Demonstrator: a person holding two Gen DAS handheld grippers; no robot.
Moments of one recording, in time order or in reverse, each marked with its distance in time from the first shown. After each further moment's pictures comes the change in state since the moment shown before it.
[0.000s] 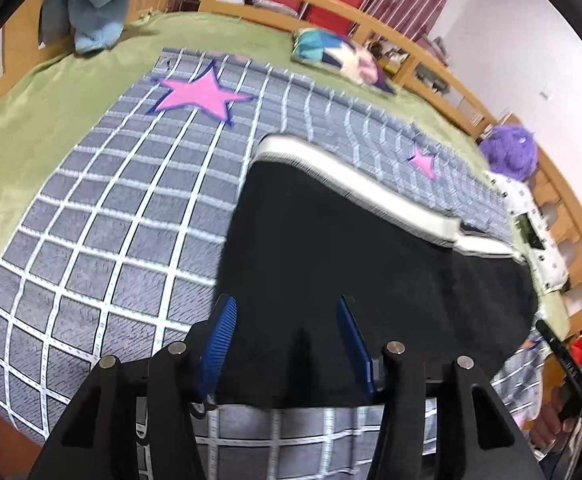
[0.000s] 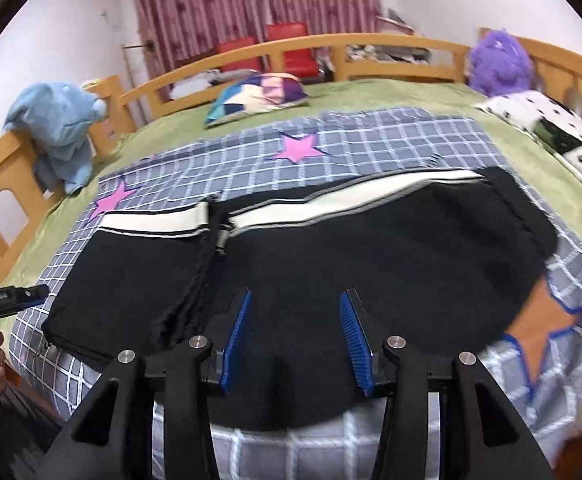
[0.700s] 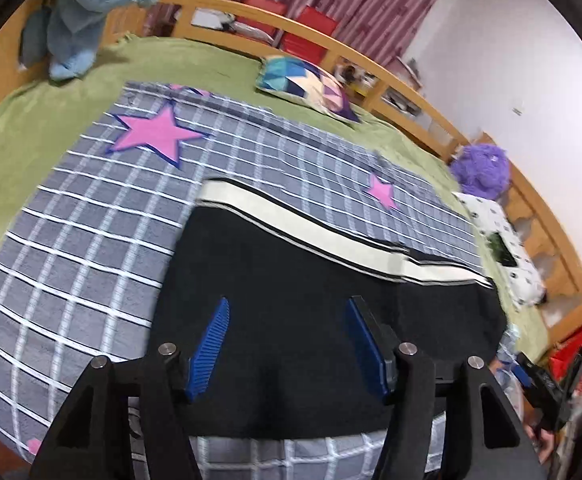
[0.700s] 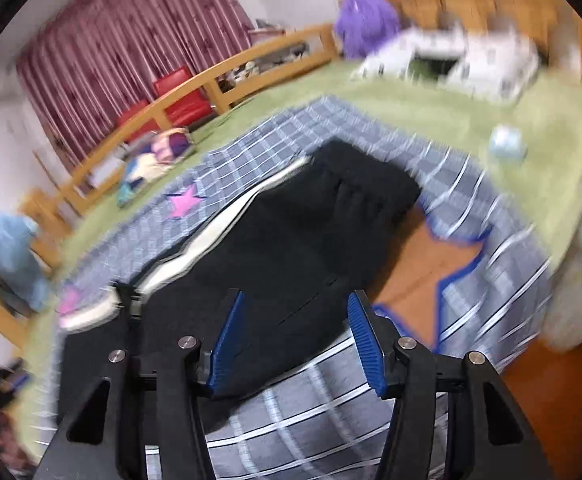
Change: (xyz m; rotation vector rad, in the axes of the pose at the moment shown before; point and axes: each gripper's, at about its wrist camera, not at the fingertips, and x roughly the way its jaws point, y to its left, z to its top) left arm -0.004 -0.037 0.017 0.006 -0.092 -0.047; right arm -0.026 -0.134 -0.021 0.460 -0.070 -0.067
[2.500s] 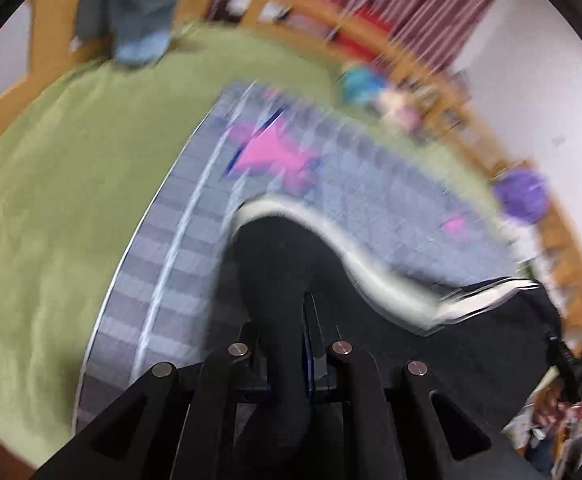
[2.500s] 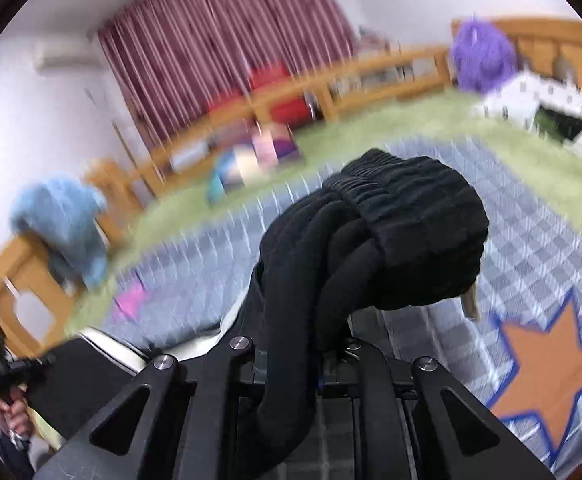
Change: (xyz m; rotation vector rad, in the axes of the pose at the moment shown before) left arm 0.000 0.150 0.052 -0.099 0.120 0.139; right arm 0.061 0.146 0.039 -0.262 0.004 0.168
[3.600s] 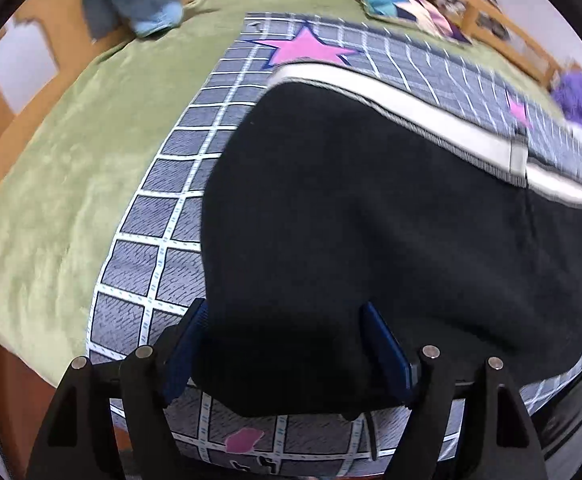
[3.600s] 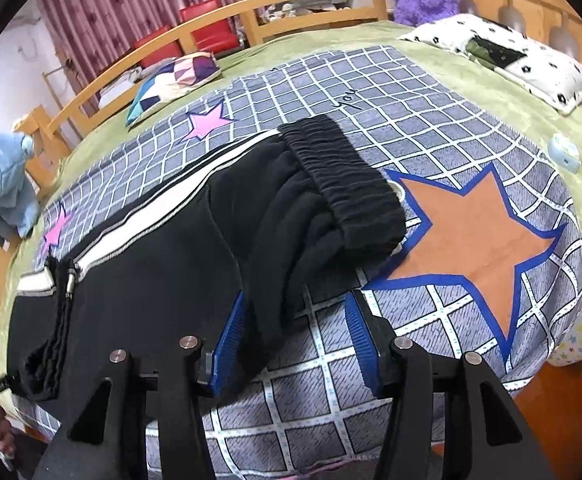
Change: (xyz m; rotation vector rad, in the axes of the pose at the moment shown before) left arm 0.001 -0.012 -0.087 0.143 0.093 0.252; right arm -0.020 -0.065 -0.073 0.070 0.203 -0.216
